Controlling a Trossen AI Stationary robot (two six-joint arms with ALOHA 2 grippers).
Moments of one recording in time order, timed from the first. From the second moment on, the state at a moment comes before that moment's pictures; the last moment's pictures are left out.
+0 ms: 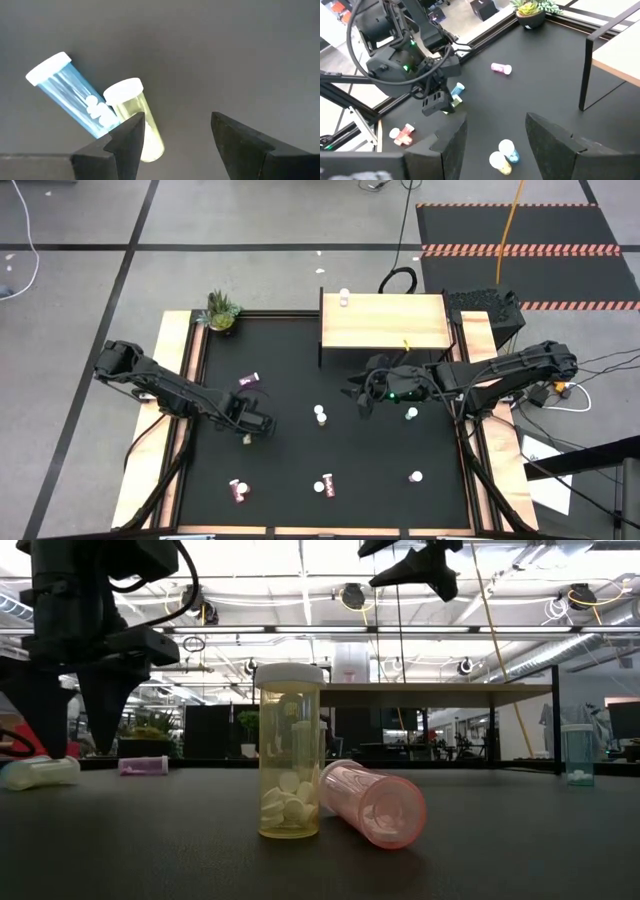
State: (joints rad) left arm -0.31 1.43 0.78 -0.75 -0.01 -1.72; right arm 0.17 1.27 0.99 -0.20 0.36 0.66
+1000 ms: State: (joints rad) left arm -0.47 1.43 0.79 -0.83 -0.05 -1.78; right arm 0.16 1.27 0.99 -0.24 0.31 0.64
